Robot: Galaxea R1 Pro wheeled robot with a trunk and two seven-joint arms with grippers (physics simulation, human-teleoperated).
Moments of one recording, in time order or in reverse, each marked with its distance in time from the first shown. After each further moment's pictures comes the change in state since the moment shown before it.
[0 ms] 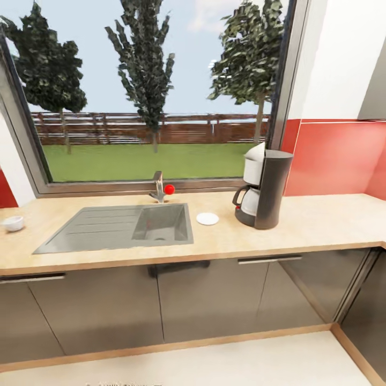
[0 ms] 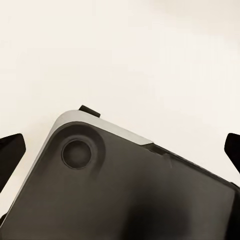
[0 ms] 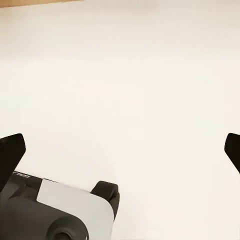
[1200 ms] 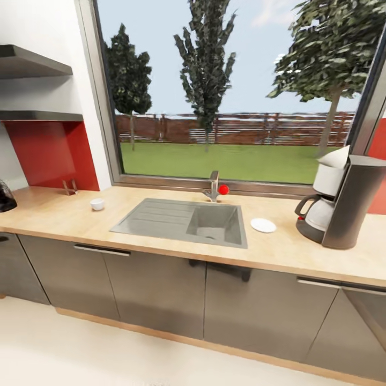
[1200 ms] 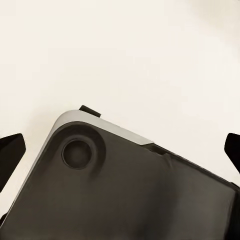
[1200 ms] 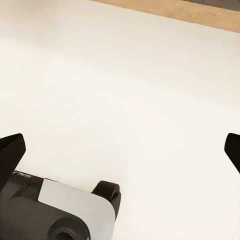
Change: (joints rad) left arm 0.000 0.000 0.000 0.000 0.000 0.000 0.001; right arm 0.000 0.005 0.002 0.000 0.002 0.001 -0.001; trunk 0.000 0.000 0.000
